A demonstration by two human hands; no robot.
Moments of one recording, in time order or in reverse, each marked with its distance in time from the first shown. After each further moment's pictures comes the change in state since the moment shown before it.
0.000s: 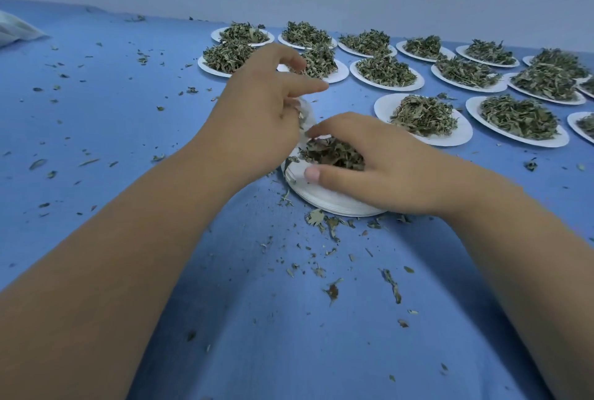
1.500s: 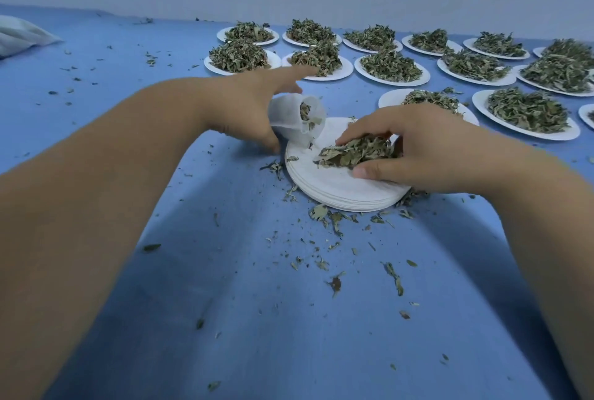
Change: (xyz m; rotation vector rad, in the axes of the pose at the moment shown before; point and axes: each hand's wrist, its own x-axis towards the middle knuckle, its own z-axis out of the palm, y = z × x) left_hand 0.044 -0.034 -0.024 0.131 -0.696 -0.130; right_hand -0.010 0.036 -0.025 -0.003 0.010 -0.014
